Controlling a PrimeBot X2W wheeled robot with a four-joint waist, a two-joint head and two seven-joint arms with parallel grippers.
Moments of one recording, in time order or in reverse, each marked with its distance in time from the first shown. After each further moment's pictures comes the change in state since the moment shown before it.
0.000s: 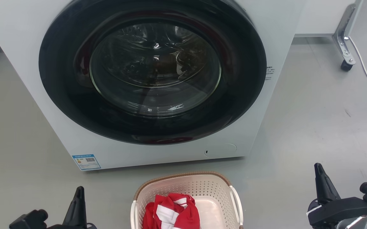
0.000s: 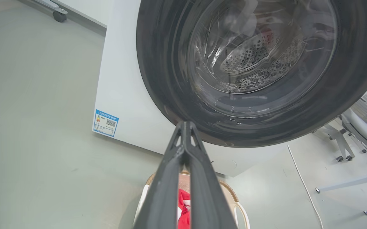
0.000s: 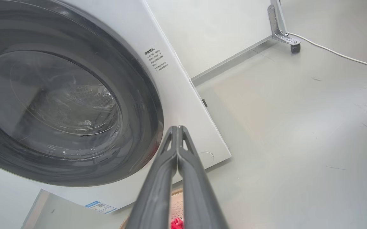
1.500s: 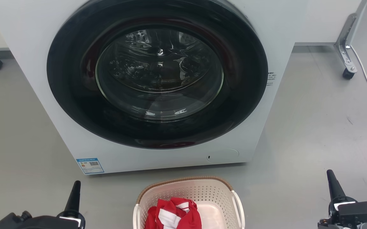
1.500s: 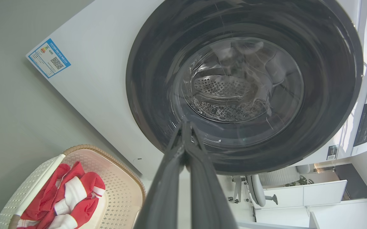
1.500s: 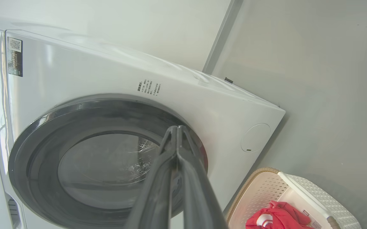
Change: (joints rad) left arm -0.084 -0.044 0.110 0.125 -0.589 -0.114 0.117; right arm -0.006 0.115 -0.222 0.065 0.532 0.113 0.159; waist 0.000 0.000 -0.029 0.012
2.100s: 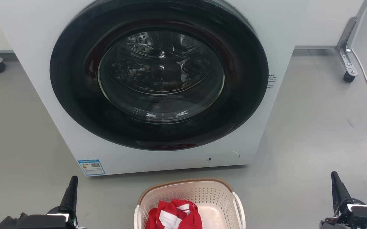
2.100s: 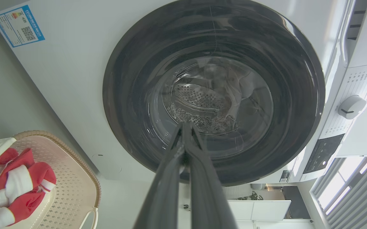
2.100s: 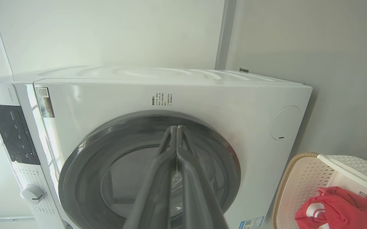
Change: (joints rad) left arm -0.044 -0.019 0.050 0.055 -0.249 -0.049 0.048; right arm -0.007 0.052 -0.095 0.028 0.223 0.045 0.065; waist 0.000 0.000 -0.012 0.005
